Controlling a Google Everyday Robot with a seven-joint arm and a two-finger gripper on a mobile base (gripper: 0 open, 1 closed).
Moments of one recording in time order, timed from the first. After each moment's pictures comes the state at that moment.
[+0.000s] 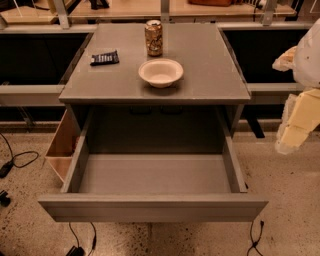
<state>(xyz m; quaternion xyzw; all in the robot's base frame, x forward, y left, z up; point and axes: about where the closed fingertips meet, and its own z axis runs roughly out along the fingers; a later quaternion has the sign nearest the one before) 0.438 -0.217 0.976 -0.60 0.78 -0.03 0.16</state>
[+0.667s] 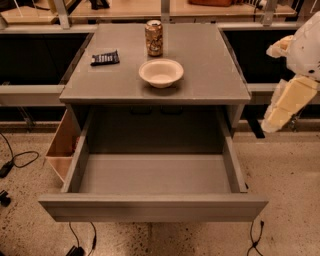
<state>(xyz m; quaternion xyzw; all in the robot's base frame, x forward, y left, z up) 0.490 -0.218 0.975 -0.60 0.77 -0.02 0.24</state>
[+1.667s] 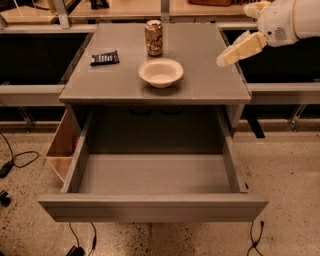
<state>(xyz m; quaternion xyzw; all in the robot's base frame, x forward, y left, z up) 0.670 -0.183 1.014 -0.50 0.69 0.11 0.51</state>
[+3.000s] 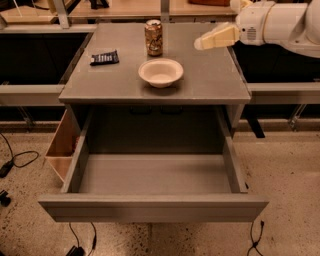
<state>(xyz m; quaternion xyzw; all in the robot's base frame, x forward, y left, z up) 0.736 -0.150 1.023 -0.41 0.65 0.17 0.62</state>
